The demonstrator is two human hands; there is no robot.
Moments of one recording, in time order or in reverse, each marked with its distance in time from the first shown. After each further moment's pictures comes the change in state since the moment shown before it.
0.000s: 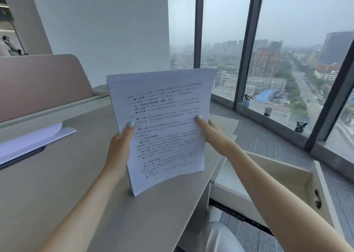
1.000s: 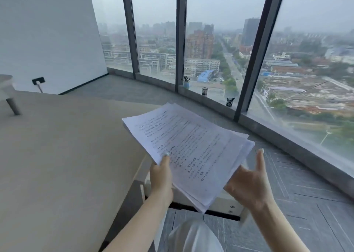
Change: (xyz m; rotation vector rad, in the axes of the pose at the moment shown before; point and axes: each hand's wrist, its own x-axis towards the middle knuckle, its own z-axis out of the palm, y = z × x) left_hand -0.058 -0.101 0.266 -0.231 -0.105 -0.601; right_hand -0.184 0.096 -0.166 1.193 0.384 0.151
